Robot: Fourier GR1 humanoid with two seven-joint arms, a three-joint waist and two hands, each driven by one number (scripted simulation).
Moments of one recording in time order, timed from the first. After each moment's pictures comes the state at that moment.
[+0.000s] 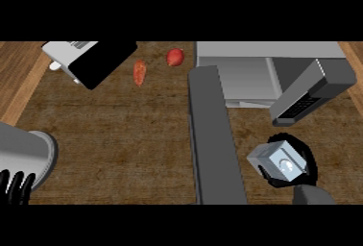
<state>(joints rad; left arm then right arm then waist) 0.62 0.02 0.06 -2.14 0.15 -0.22 -0.32 -0.17 -0.16 -0.10 -0.85 -0.19 0.33 -0.80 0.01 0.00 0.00</state>
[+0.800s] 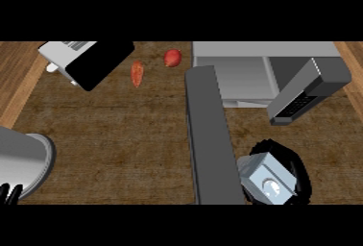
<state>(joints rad) 0.68 0.02 0.11 -2.16 0.20 -0.28 -0.35 0.10 -0.04 0.09 -1.51 -0.18 0.18 -0.41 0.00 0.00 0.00</state>
